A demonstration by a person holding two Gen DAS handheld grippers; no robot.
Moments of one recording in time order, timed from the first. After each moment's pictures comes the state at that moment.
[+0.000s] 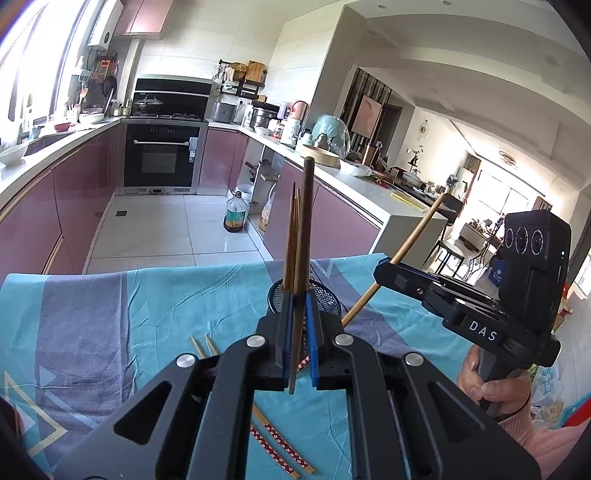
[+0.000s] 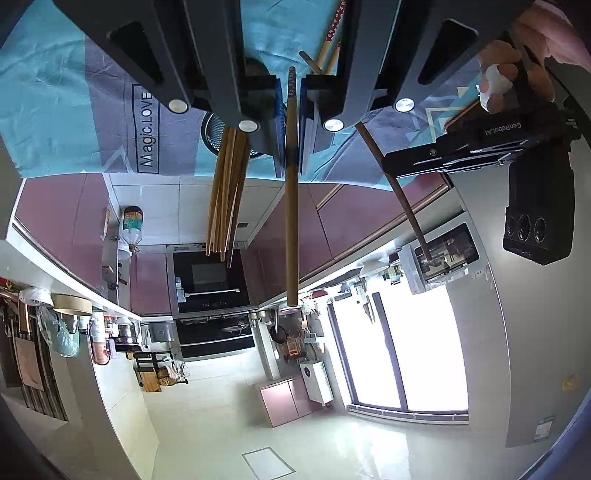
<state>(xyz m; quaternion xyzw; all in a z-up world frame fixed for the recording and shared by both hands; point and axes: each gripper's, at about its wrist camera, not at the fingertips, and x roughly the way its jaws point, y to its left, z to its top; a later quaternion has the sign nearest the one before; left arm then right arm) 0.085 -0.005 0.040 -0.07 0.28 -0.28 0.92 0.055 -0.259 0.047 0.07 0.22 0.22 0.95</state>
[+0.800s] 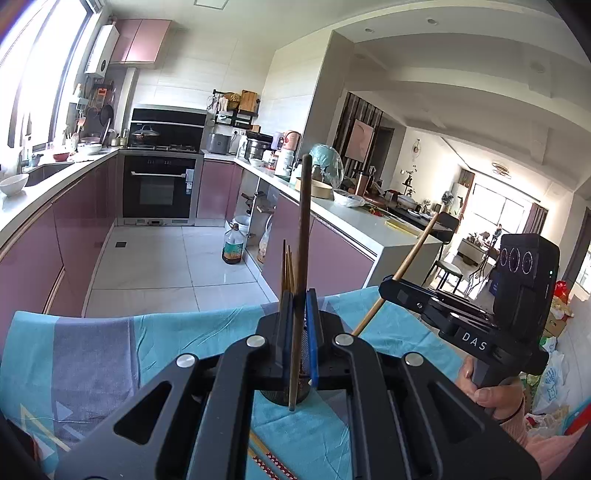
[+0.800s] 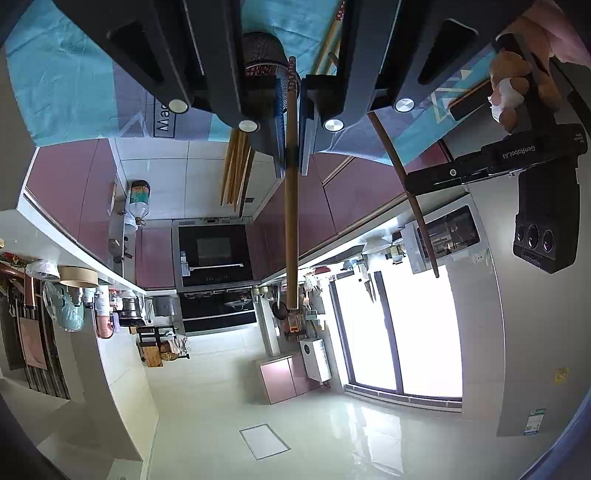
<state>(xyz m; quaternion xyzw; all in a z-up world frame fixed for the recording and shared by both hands) 0.072 -0.001 0.081 -0.07 0.22 -0.28 0.93 0.054 -0.273 0.075 0.07 0.18 0.21 0.96</state>
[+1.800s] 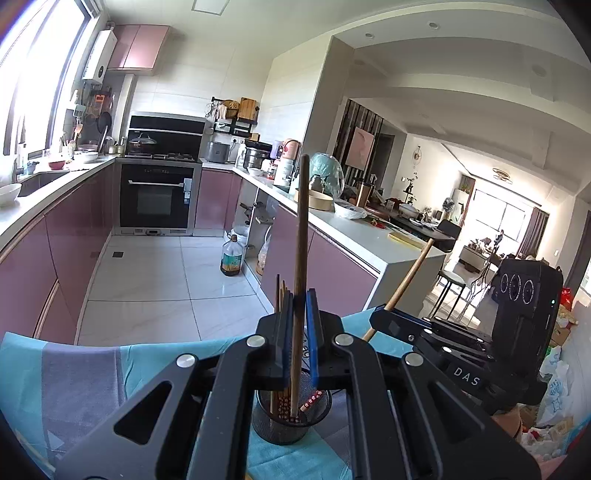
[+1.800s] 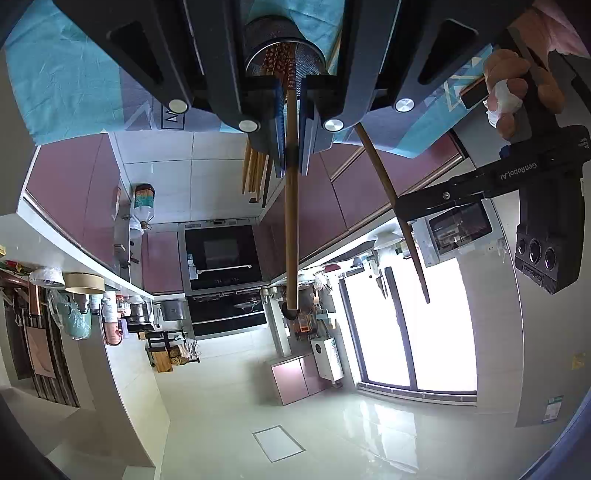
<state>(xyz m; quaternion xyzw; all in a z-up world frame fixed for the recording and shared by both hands) 0.086 -0.012 0.106 -0.07 0.20 -0.28 0.93 0.081 -0.279 0.072 0.08 0.18 0.20 0.96</state>
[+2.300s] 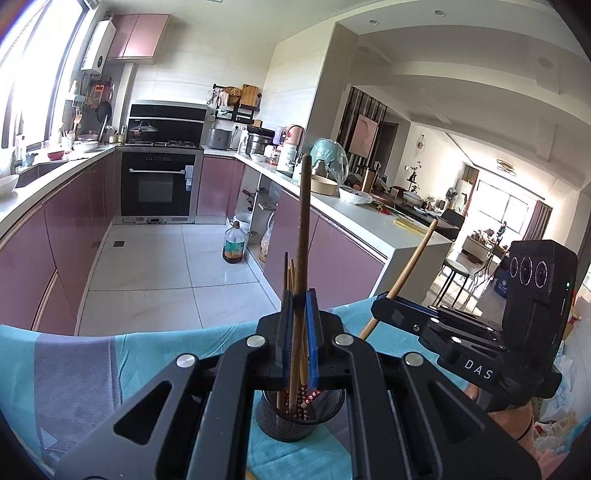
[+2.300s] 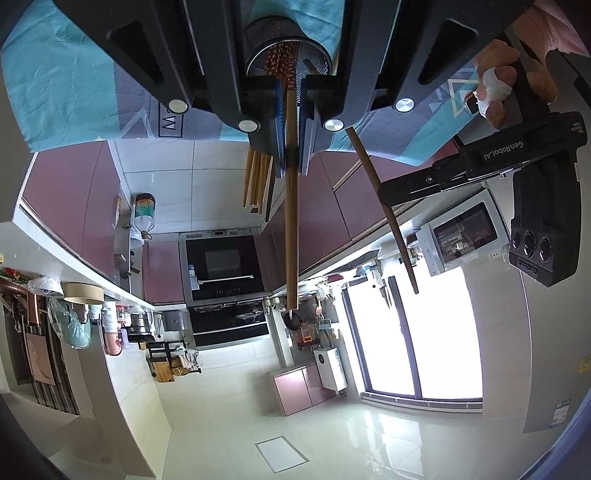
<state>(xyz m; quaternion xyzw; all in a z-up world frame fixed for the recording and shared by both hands) 0.092 -0.016 0.101 -0.06 0.23 -0.29 0.93 0.094 -0.275 0.064 0.08 0.20 0.20 0.96</state>
